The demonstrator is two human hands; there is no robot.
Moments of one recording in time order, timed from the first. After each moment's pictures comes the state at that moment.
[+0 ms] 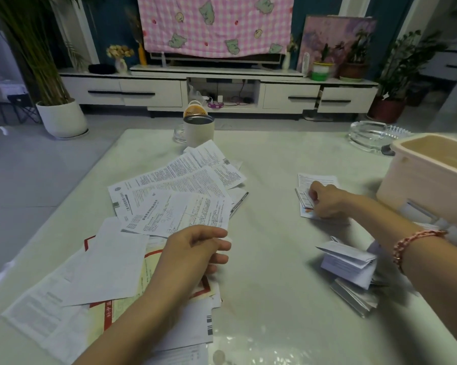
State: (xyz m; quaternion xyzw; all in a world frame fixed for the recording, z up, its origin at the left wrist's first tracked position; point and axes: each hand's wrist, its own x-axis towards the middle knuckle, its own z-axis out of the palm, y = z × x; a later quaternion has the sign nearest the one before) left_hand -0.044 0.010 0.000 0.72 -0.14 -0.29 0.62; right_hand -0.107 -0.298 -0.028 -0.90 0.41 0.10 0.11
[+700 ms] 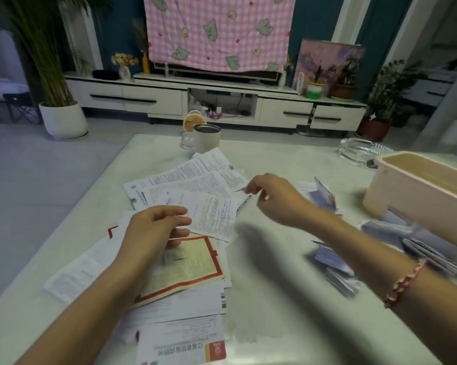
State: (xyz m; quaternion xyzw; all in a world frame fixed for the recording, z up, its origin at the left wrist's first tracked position) left_hand -0.009 0.061 0.016 0.72 -0.12 -0.22 0.65; right_hand -0.090 -0.140 0.031 -0.96 0.19 -0.13 0.17
